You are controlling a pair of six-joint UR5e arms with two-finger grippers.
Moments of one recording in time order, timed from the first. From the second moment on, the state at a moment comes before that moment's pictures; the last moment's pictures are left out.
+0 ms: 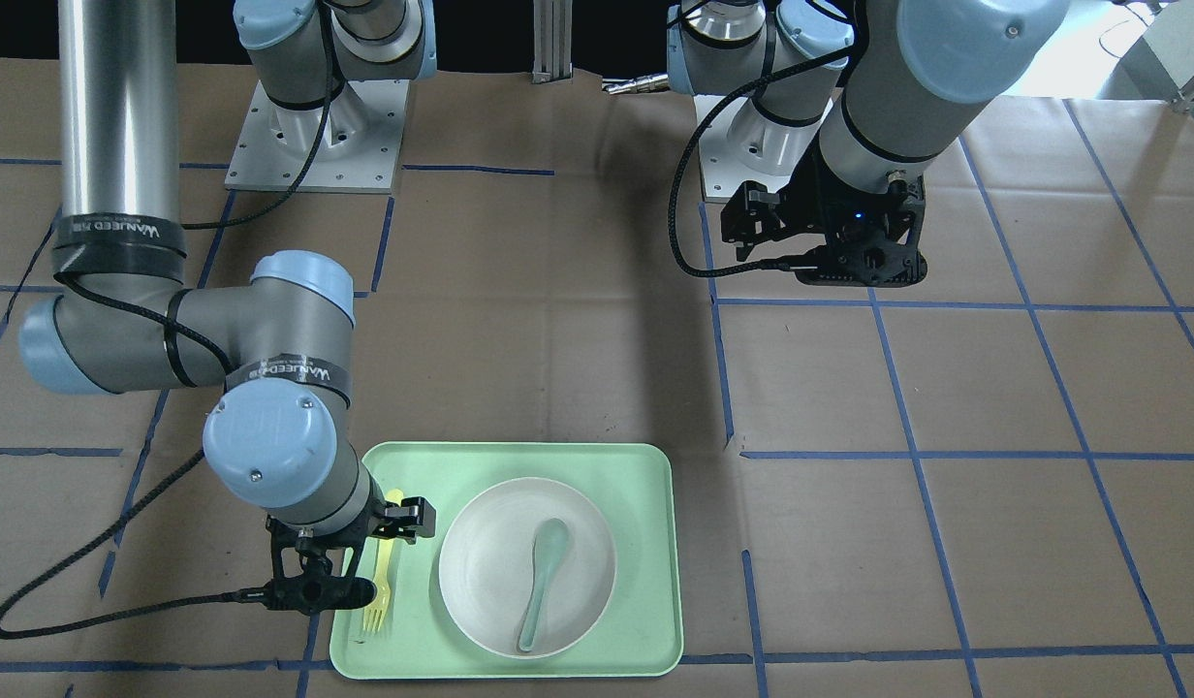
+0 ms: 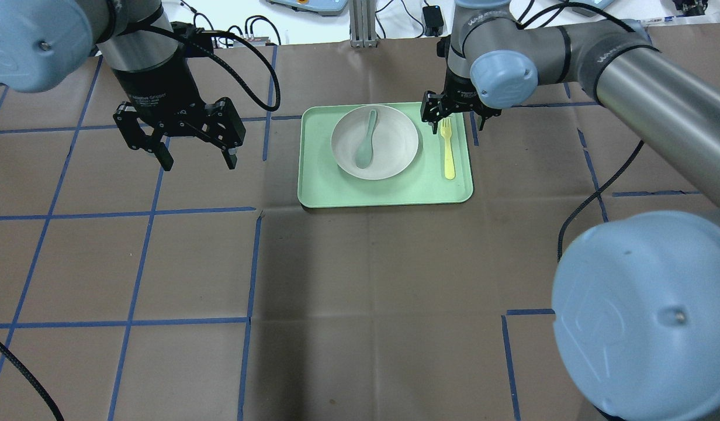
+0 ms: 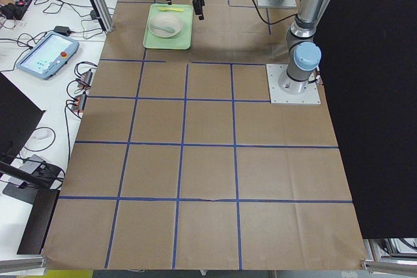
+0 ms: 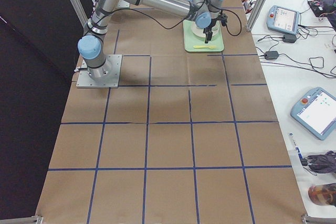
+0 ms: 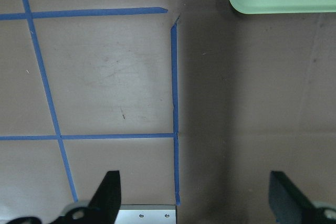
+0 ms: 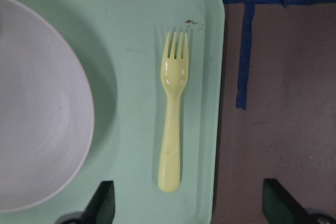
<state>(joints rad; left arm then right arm) -1.60 -1.69 -1.46 -1.80 1.57 -0.01 1.66 -1.04 1.40 -1.89 -1.59 0.07</state>
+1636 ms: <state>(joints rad) -1.60 -1.69 -1.46 -1.80 1.57 -0.01 1.58 -1.62 1.66 -1.59 -1.58 -0.05</state>
